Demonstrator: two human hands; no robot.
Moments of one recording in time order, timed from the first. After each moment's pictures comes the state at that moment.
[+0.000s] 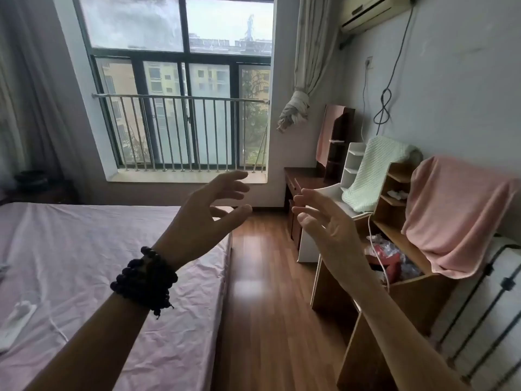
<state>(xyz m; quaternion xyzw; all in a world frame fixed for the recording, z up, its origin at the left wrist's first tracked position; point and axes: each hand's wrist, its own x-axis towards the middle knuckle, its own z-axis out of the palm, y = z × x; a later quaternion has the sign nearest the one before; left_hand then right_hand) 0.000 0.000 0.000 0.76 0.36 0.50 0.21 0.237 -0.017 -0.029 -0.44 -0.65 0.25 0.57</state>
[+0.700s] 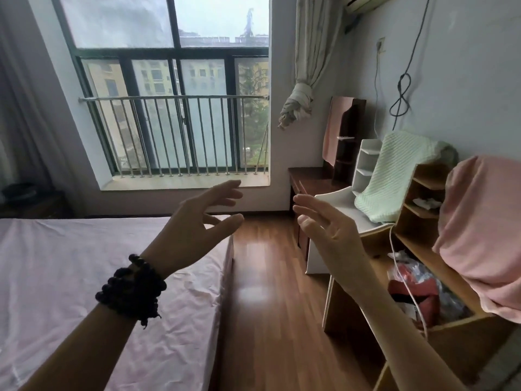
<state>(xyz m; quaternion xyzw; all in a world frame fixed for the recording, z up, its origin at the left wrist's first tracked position) 0.034 0.208 -0.022 0.77 0.40 0.45 0.19 0.285 0.191 -0.049 -0.47 -0.63 0.27 0.56</state>
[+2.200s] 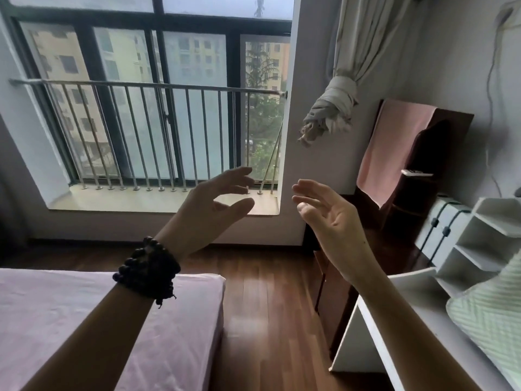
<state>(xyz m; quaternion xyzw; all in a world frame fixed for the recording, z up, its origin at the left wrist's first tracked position) 0.019 1.008 -0.018 0.75 0.39 0.47 0.25 0.258 0.985 -0.034 -0.39 -0.66 0.30 0.57</state>
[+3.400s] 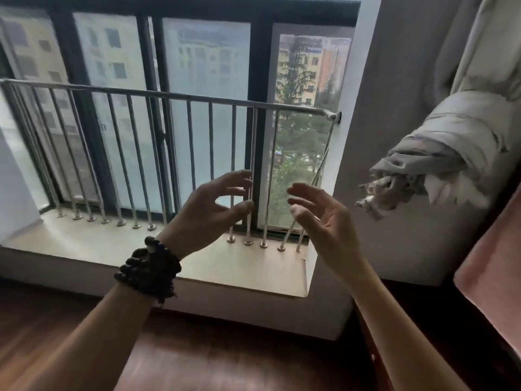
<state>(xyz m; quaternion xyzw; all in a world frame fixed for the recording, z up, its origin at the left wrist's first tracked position) -0.002 1.741 -0.020 0.74 0.44 0.48 0.18 0.231 1.753 -0.032 -0.35 -0.71 0.32 0.53</state>
